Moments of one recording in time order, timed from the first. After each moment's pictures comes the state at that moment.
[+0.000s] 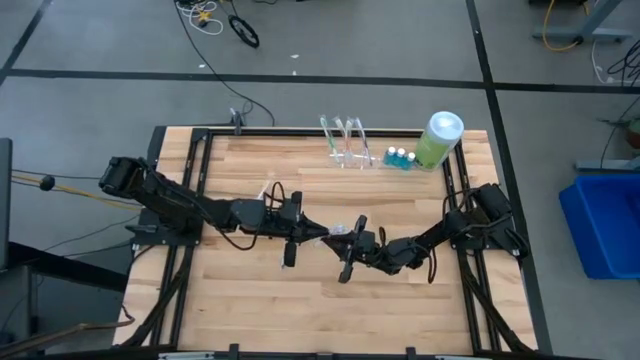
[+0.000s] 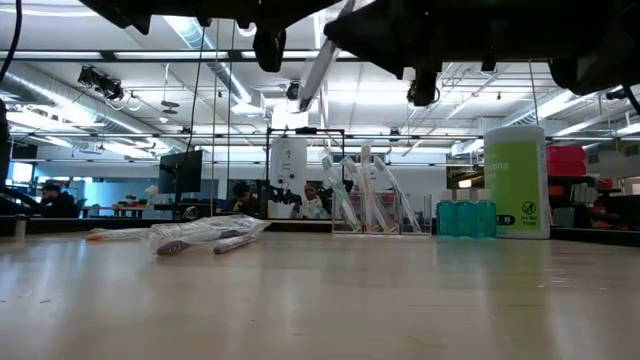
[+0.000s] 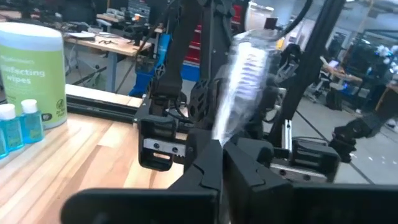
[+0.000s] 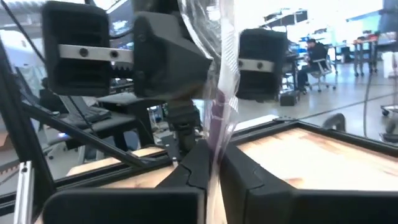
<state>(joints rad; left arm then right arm) -0.21 1.46 0.74 0.67 -0.17 -0.25 0.44 1.90 0.74 1.36 0.73 0.05</state>
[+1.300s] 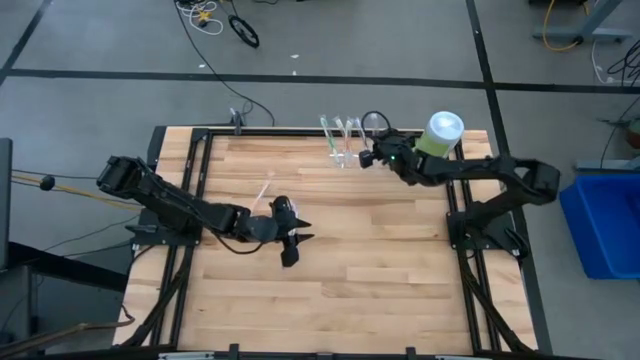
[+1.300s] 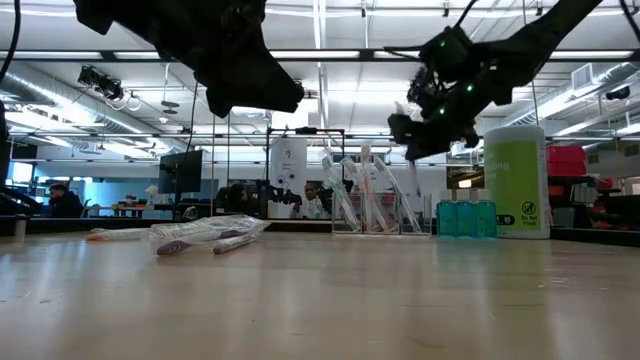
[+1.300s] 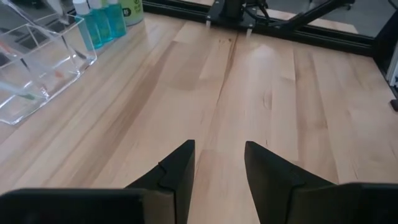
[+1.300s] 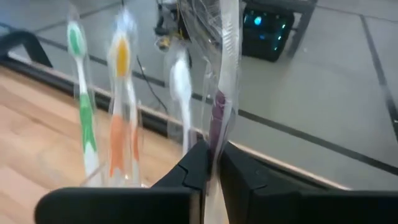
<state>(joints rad) -0.27 1.44 0.74 0.18 -0.43 -0.35 -0.42 1.42 0.70 0.22 0.64 0.27</state>
